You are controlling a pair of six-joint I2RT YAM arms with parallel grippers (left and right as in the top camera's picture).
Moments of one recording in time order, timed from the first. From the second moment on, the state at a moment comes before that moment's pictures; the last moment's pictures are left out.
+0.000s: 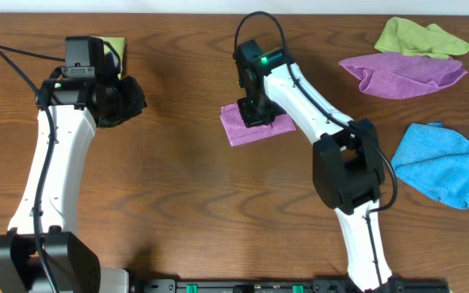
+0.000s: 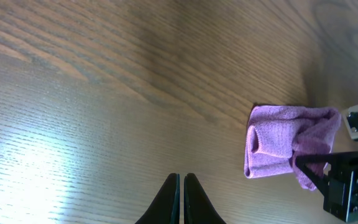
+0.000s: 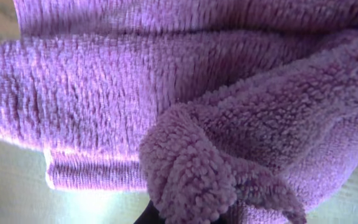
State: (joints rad) left arm 0.03 1.60 1.40 -0.92 0.26 -0.41; right arm 0.49 2.33 1.99 -1.21 -0.01 0.20
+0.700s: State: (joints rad) left arm 0.03 1.60 1.27 -0.80 0.29 -0.44; right arm 0.55 2.33 2.13 -1.25 -0.01 0.20
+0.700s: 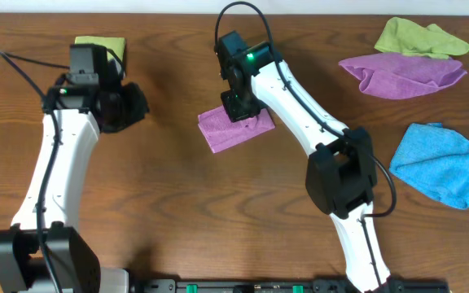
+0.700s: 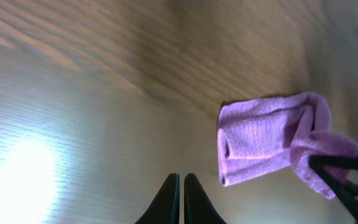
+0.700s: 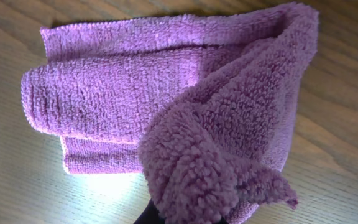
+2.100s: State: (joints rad) left arm -0.18 1.83 0.89 -0.11 0.51 -0.85; right arm 0.55 2.33 2.13 -1.28 -0.18 0.20
